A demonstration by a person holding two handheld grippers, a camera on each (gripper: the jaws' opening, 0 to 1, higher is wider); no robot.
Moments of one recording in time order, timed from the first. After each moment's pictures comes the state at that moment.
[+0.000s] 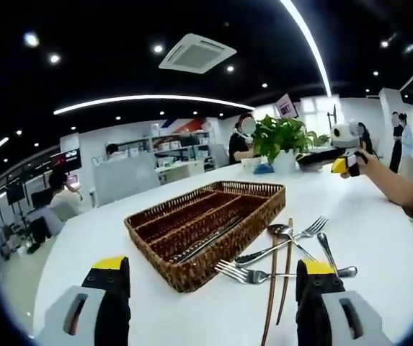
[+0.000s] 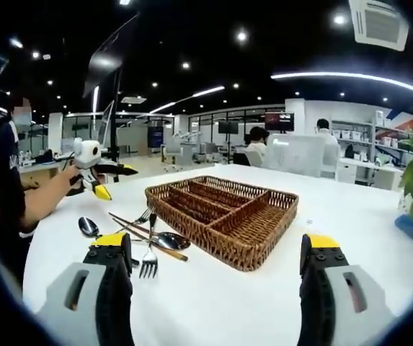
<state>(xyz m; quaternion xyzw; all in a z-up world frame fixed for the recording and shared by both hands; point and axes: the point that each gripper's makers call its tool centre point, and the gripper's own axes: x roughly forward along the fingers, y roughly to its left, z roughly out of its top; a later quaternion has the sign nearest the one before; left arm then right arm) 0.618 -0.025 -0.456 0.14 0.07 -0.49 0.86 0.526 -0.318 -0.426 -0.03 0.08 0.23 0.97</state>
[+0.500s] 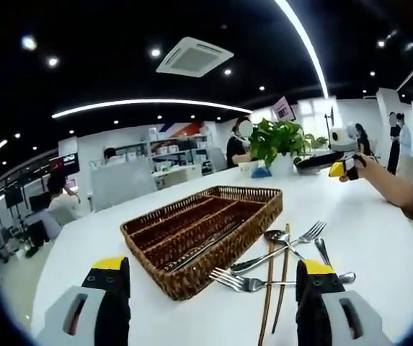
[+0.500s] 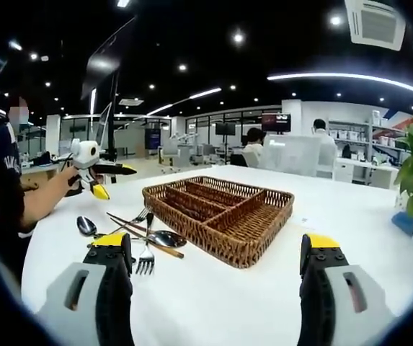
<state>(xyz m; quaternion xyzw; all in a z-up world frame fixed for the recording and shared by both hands) 0.616 -0.036 -0.451 0.13 0.06 -0.50 0.85 0.529 -0.326 -0.430 -0.04 0.08 0.22 0.97</state>
